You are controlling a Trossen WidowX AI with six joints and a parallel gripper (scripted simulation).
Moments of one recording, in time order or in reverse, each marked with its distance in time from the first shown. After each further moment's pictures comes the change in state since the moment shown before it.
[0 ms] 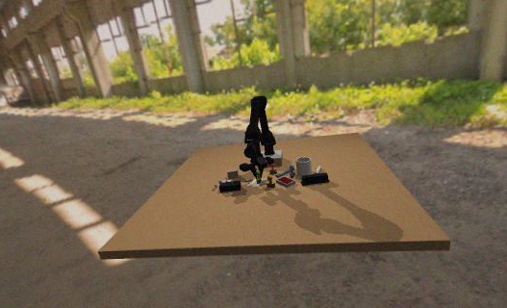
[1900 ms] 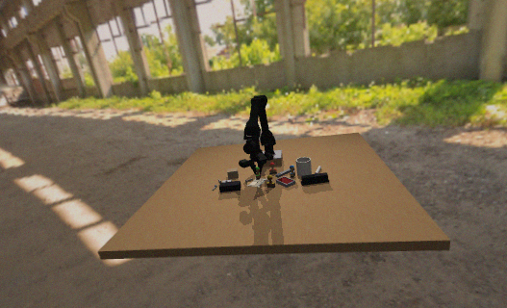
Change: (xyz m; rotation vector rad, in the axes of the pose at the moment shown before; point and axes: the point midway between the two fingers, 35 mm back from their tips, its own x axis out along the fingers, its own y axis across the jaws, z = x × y) arm -0.024 -0.001 0.001 0.000 0.006 0.006
